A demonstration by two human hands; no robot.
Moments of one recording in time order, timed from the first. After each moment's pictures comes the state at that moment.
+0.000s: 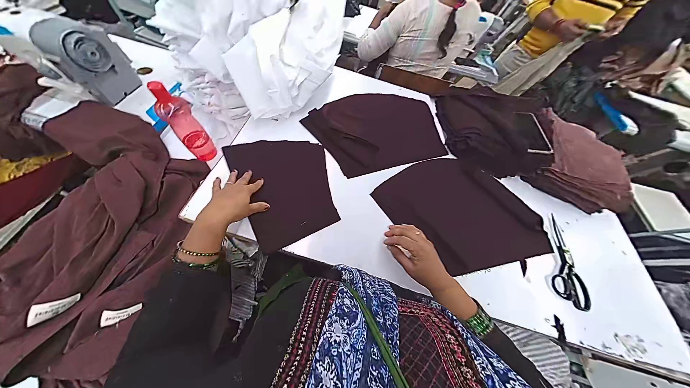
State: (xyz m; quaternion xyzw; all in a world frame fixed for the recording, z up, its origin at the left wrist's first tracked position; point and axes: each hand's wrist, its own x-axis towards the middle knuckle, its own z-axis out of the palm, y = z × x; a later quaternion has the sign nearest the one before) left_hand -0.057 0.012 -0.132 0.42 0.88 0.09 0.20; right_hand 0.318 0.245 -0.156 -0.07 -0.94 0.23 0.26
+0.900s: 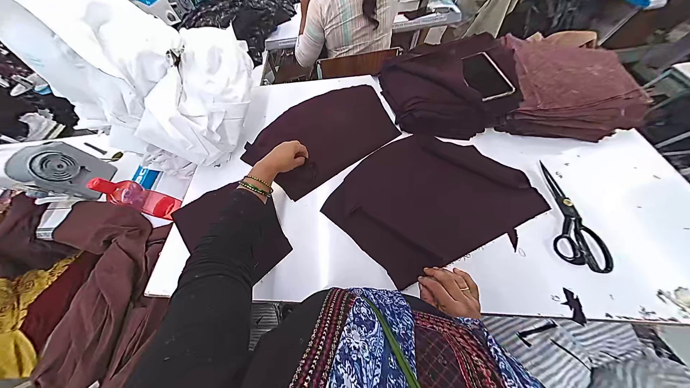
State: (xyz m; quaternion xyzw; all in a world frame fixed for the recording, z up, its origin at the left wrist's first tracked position) left_hand -0.043 0.329 -0.108 0.69 0.69 0.09 0.19; right_hand 0.452 0.251 -0.224 -0.32 -0.86 -0.03 0.41
